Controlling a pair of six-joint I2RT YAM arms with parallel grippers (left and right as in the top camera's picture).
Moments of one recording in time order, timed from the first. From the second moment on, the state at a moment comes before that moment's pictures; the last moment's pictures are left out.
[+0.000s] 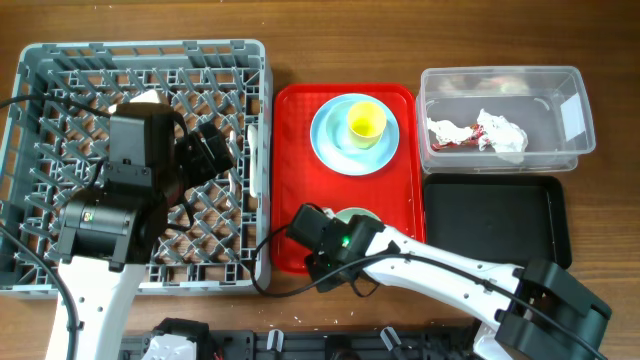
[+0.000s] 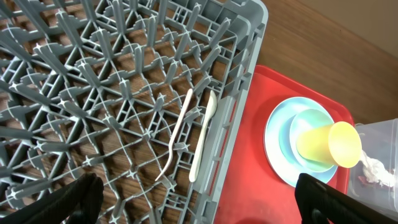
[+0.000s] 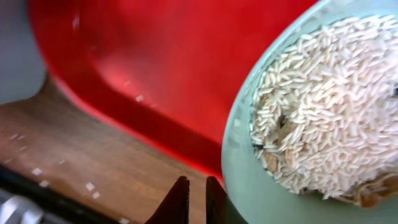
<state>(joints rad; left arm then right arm) -0.17 1.09 1.23 -1.01 -0.10 -0.56 1.04 1.62 0.96 -0.77 -0.06 0.59</state>
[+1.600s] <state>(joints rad) -0.17 1.09 1.23 -1.01 -0.10 -0.56 0.91 1.54 0.81 -0.64 0.25 0.67</state>
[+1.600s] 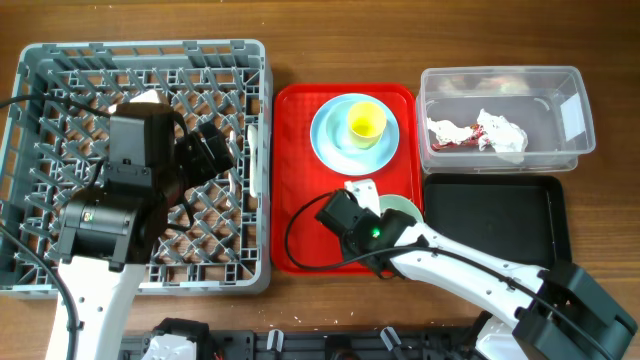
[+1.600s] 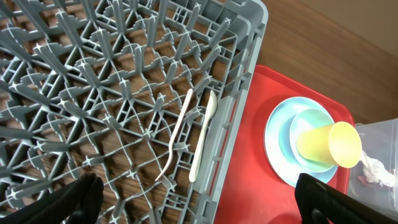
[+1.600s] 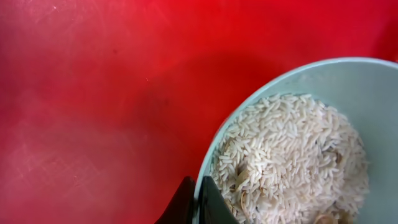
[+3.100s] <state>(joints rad) -0.17 1.09 1.23 -1.01 -0.10 -0.56 -0.48 1.28 0.64 -0.83 -1.20 -0.11</state>
